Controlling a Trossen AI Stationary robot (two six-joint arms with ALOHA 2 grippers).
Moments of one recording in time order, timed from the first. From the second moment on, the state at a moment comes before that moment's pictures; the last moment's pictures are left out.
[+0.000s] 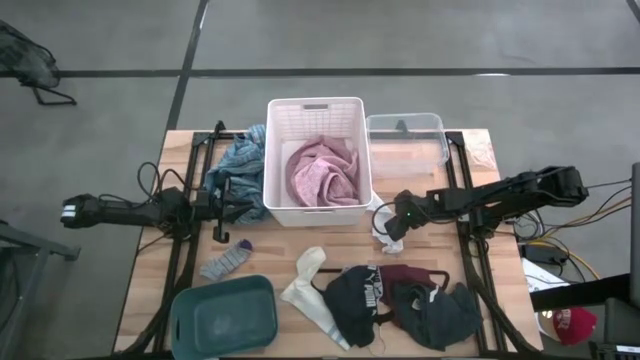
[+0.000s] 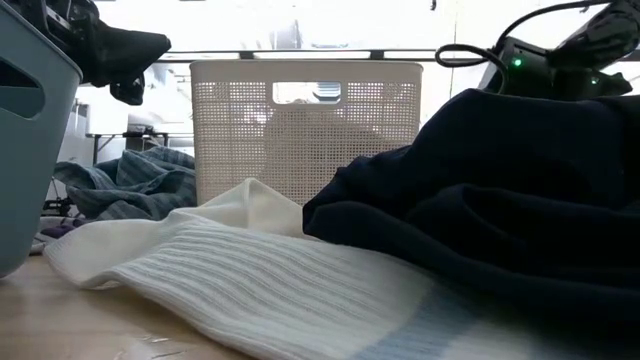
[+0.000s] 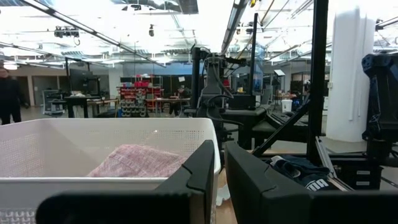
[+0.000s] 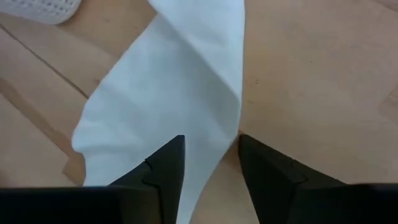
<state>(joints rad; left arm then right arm) 0.00 0.33 0.01 0.52 -0.05 0.02 -0.07 1.26 0.42 -0.33 0.06 0.96</state>
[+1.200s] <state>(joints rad) 0.00 0.33 0.01 0.52 -0.05 0.02 -0.05 1.11 0.51 -0.36 0.05 0.95</state>
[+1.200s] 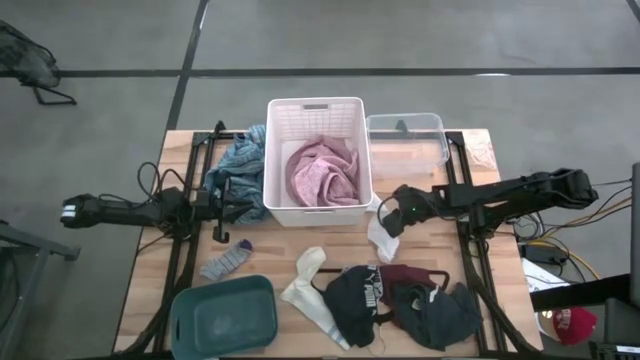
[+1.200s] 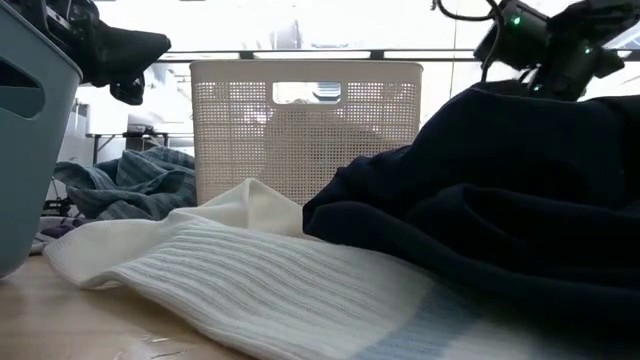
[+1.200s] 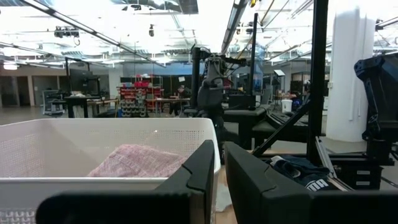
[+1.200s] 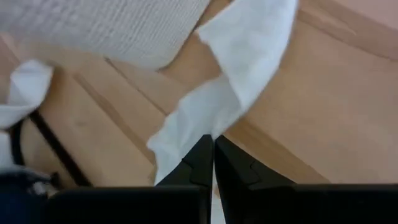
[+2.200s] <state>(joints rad) 0.00 0.33 0.01 0.52 -0.05 0.02 -0.09 0.85 1.11 -0.69 0.63 0.67</state>
